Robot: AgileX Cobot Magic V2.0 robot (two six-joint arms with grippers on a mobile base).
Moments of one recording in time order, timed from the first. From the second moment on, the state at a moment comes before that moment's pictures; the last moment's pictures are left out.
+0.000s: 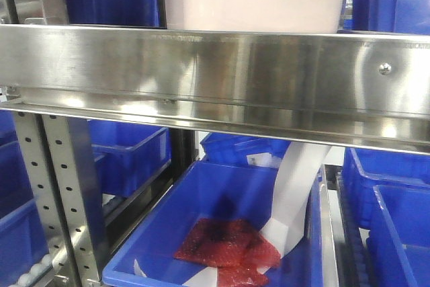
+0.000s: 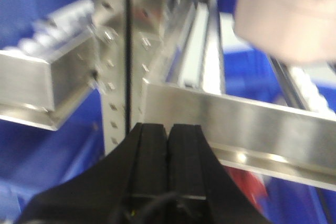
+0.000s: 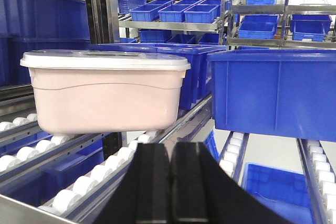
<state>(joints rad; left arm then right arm) -0.07 0.49 -0.49 -0.28 0.29 0.19 -0.14 0.27 -0.40 1.01 0.25 -0.92</state>
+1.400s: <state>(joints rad) -0.07 -0.01 0.03 -0.23 0.03 0.19 -0.14 0.27 -0.40 1.01 0.26 -0.92</state>
